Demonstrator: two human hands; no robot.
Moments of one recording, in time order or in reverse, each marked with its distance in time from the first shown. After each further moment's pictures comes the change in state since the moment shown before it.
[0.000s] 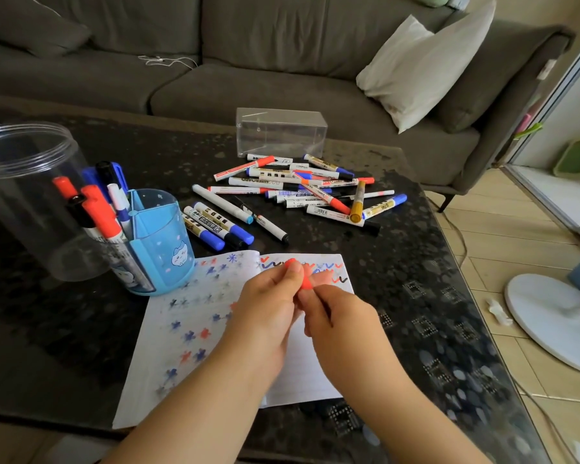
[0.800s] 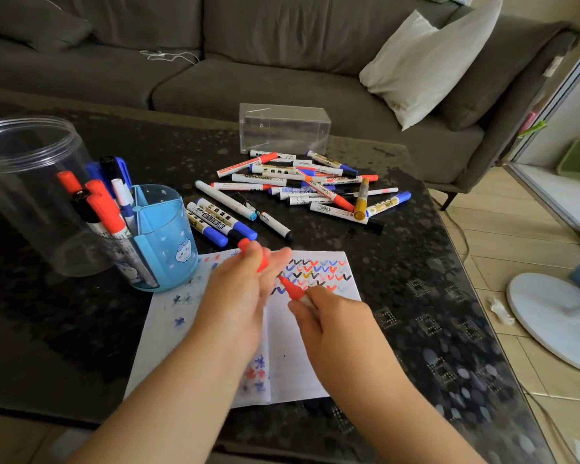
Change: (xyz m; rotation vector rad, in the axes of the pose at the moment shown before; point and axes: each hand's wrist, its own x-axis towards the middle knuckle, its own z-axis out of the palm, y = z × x) left_hand 0.002 0.021 -0.013 -0.099 0.158 0.005; right_hand -0.004 -0.005 0.004 -0.254 -0.045 -0.135
